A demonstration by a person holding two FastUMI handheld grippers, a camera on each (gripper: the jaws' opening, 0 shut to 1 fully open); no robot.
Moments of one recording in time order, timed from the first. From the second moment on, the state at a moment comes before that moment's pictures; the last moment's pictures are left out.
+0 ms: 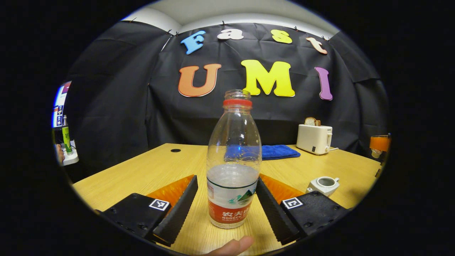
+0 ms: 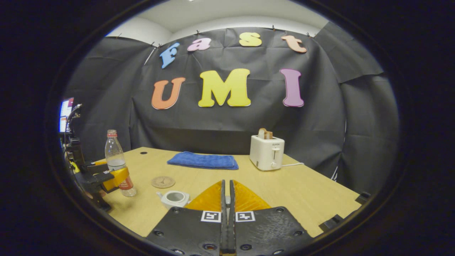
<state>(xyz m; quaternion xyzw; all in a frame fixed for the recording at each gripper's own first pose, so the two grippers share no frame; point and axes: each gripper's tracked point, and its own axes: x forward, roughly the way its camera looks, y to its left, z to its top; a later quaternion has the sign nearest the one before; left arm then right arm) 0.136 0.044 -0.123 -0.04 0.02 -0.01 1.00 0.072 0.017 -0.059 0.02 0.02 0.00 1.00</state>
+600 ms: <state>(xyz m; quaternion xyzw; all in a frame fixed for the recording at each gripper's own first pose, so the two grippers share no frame) 0.130 0.046 -0.118 -0.01 0.04 -0.01 1.00 0.059 -0.005 -0.071 -0.02 0.03 -0.02 1.00</state>
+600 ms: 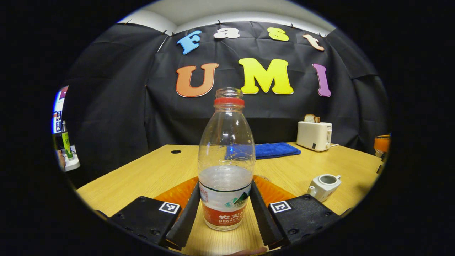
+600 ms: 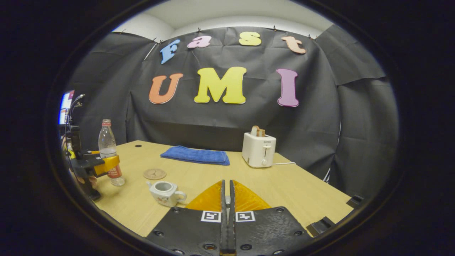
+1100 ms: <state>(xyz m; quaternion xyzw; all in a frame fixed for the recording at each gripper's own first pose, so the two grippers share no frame) 0.116 0.043 -0.097 0.22 0.06 0.03 0.97 0.049 -0.032 -0.054 -0.02 0.02 -0.02 1.00</state>
